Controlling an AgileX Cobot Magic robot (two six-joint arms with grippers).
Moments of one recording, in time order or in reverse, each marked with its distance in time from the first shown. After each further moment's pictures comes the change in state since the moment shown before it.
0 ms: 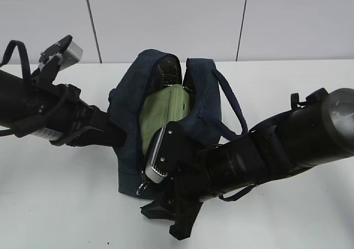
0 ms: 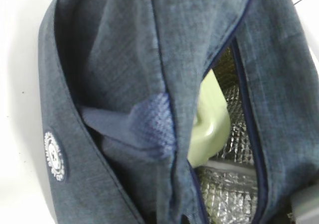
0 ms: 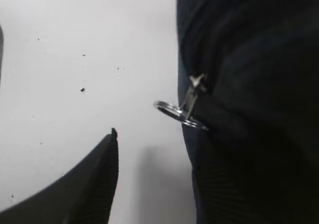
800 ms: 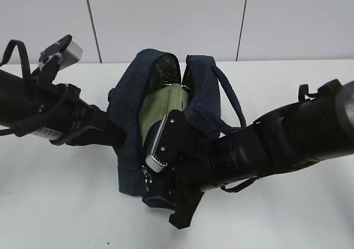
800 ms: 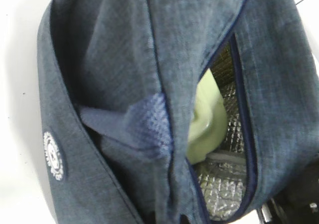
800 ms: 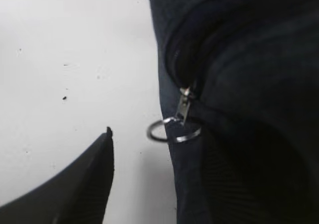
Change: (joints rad) left arm 0.000 0.000 -0.001 0.000 -0.001 0.000; right arm 0.004 -0.052 0.000 0.019 -0.059 0.003
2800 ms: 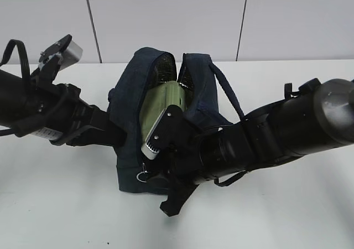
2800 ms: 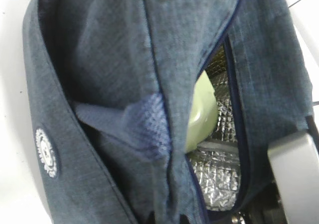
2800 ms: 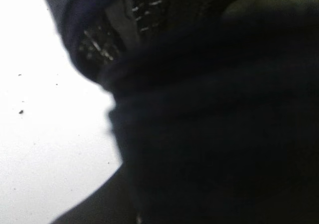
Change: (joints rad) left arm 0.000 0.000 -0.001 -0.004 0.010 0.000; right arm 0.001 0.059 -0.064 0.010 -0.061 0.100
